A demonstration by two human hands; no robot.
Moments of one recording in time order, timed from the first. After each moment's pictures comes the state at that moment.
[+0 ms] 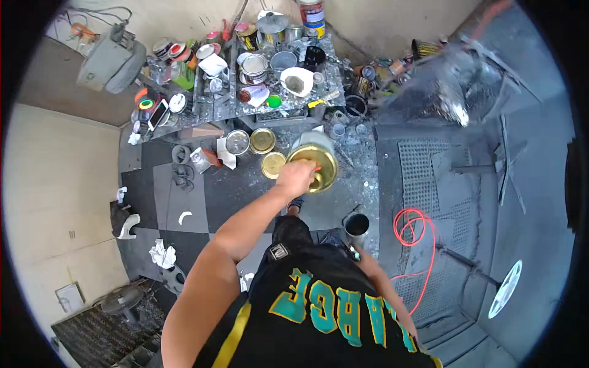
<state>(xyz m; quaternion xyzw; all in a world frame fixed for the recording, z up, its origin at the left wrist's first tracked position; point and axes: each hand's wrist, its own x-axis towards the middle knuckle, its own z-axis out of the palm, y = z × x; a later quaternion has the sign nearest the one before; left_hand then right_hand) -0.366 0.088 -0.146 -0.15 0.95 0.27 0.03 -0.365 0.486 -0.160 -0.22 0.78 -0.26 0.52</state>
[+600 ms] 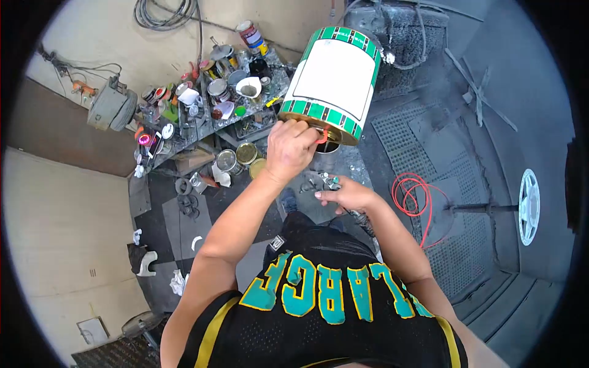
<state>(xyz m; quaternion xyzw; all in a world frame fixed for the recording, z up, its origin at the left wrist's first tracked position) -0.358 0.284 0.065 0.10 0.91 0.14 -0.38 -0.391 0.484 0.004 -0.19 0.65 -0.47 0.56</state>
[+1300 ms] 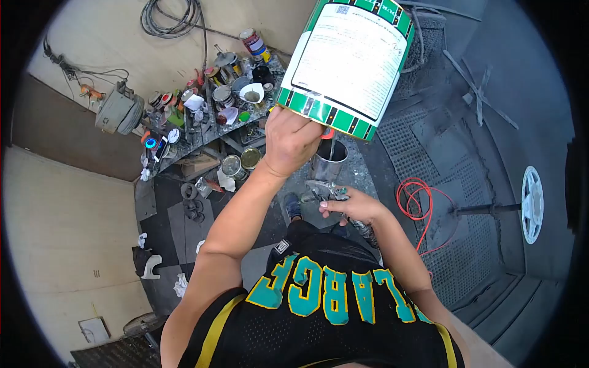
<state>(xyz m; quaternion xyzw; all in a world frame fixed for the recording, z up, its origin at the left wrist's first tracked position) -0.370 0.301 0.122 0.19 0.83 0.13 -0.50 -0.373 0.516 0.021 -0.18 0.59 -0.51 0.59</state>
